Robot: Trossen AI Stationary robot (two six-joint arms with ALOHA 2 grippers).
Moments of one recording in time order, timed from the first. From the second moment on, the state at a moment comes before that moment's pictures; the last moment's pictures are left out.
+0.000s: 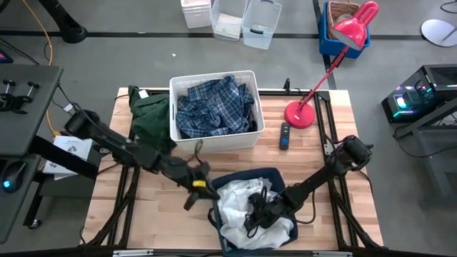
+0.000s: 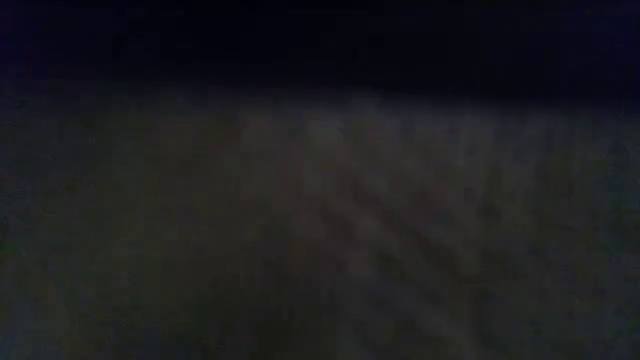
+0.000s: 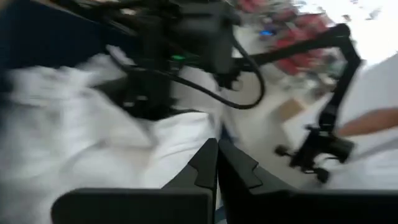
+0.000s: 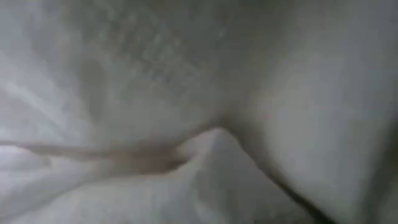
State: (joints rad) left arm -0.41 1.42 0.89 0.25 0.08 -0.67; right arm 0.65 1.98 1.06 0.02 0.07 1.69
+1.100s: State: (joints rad) left arm -0.27 0.82 0.89 -0.28 -0.42 -0.50; right arm 0.67 1.28 1.04 -0.46 0.26 1.69
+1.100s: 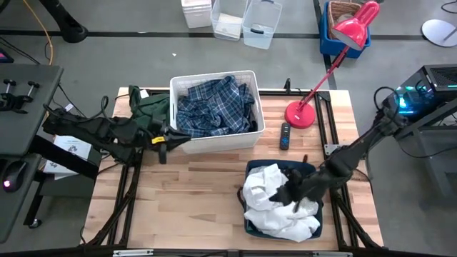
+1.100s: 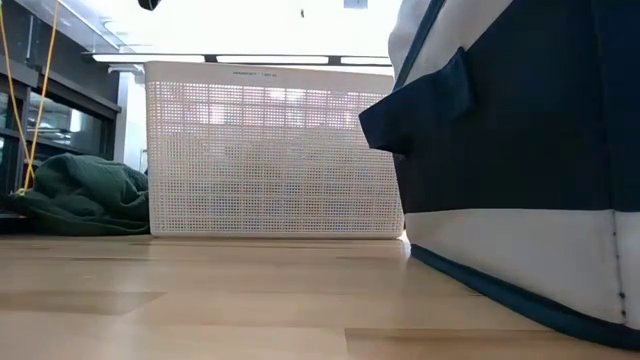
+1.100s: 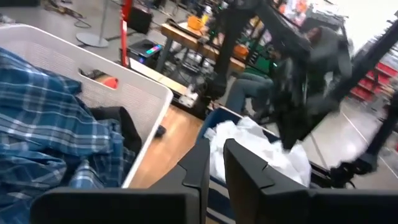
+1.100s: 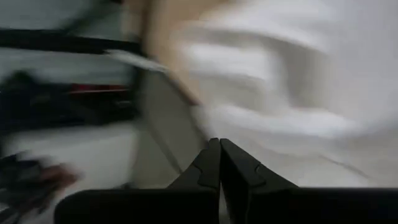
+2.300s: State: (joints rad) left arm -0.26 0.84 0.89 0.00 -0.46 -0.33; right arm -0.09 1.38 1.05 -0.23 0.12 1.03
